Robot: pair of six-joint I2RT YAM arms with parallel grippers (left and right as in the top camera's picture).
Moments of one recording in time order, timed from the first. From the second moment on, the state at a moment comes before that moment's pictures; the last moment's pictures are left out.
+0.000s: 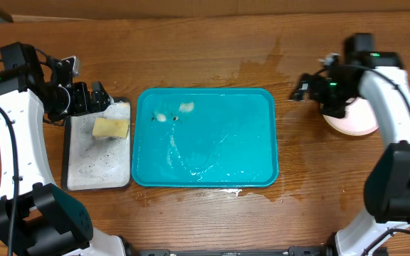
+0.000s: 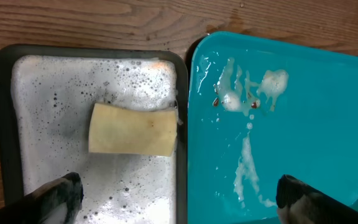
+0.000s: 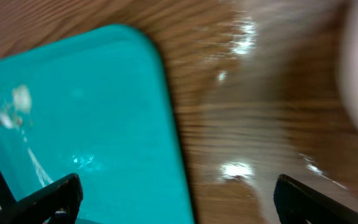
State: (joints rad) left arm 0.37 1.72 1.59 -1.18 0.38 0.19; right arm -0.01 1.88 1.54 -1.07 -0.39 0.22
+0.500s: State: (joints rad) left arm 0.37 1.72 1.59 -1.18 0.38 0.19; right arm 0.14 1.88 1.54 -0.96 -0.40 0.21
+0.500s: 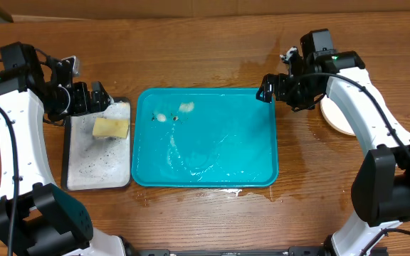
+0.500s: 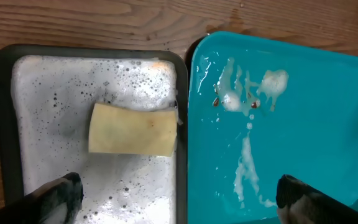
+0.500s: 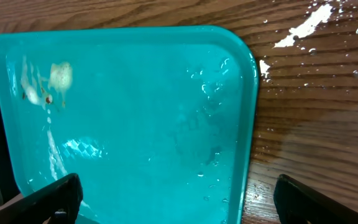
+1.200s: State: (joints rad) left arm 0.37 1.72 1.59 -1.18 0.38 0.19; right arm 0.16 1.18 1.55 -0.84 0.06 0.20
